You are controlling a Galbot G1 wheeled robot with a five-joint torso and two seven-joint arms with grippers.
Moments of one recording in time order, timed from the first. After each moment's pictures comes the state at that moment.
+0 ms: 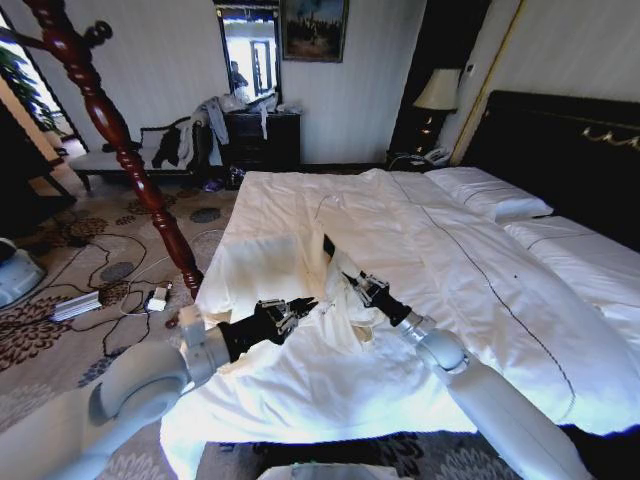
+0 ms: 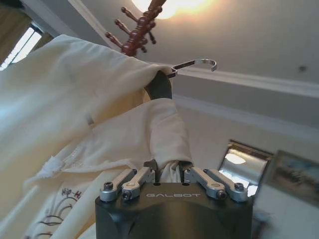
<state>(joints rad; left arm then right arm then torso) 1.23 -0.51 -0.34 -2.50 -0.89 0.25 0.13 -1.06 0.85 0.26 1.78 0.27 0.49 -0.23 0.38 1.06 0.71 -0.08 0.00</state>
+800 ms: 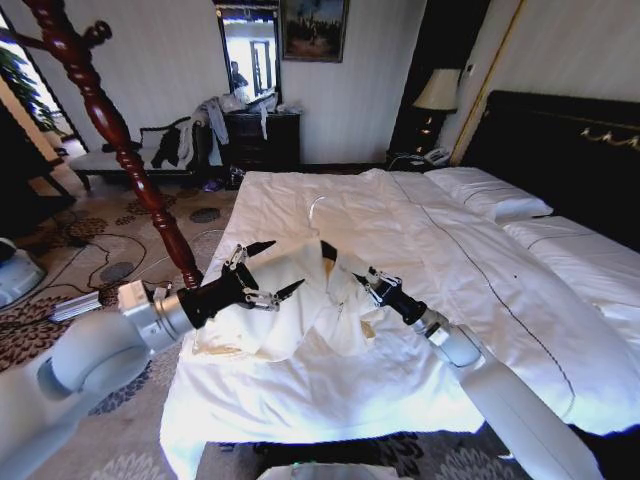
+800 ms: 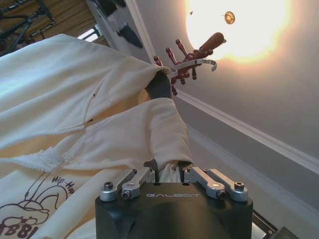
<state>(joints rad) 1.15 -0.35 -0.53 -2.39 -1.01 0.18 0.23 -1.07 0.86 0.32 1.79 -0.04 0.68 -0.25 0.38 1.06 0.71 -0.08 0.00</state>
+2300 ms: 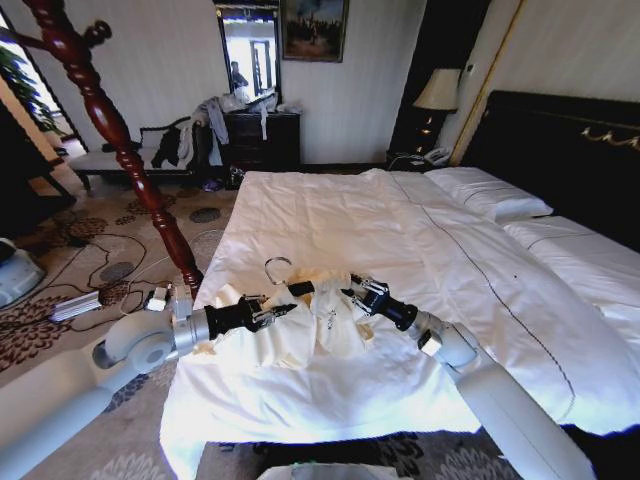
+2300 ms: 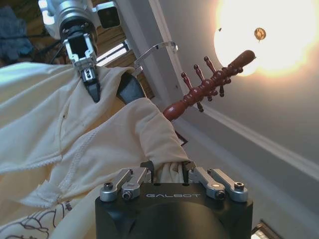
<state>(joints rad) 1.00 -0.39 -0.19 -2.18 -1.06 0.25 0.43 -1.08 0.88 0.32 1.86 -0.05 0.77 -0.37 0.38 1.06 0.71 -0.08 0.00</state>
